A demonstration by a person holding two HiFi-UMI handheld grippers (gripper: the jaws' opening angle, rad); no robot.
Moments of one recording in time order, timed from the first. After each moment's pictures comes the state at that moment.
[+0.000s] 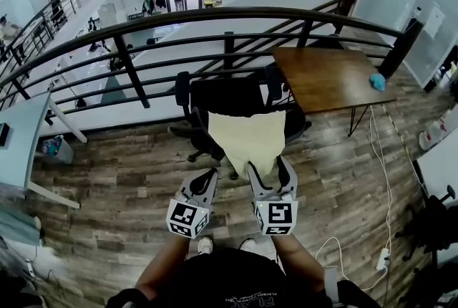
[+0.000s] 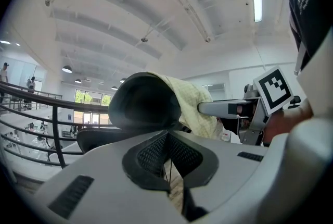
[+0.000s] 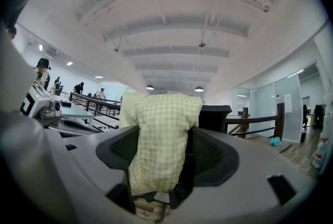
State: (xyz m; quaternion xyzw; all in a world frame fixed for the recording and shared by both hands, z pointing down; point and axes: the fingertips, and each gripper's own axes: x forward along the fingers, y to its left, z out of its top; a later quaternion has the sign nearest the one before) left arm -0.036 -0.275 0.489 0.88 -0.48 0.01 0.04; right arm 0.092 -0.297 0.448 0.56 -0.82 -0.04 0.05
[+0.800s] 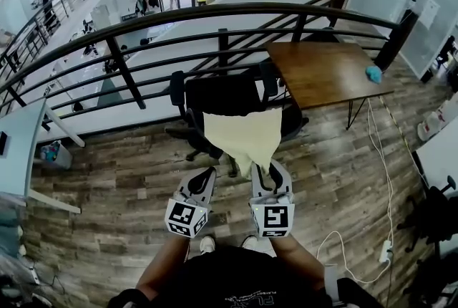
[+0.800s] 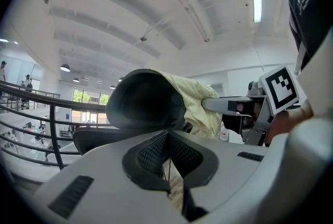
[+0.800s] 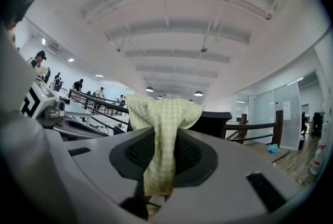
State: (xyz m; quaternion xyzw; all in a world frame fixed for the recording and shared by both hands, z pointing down) left arm -0.033 -0.282 0.491 0.88 -0.47 0.01 0.04; right arm 0.085 -0.290 0.435 0.57 -0.82 -0.07 0.04
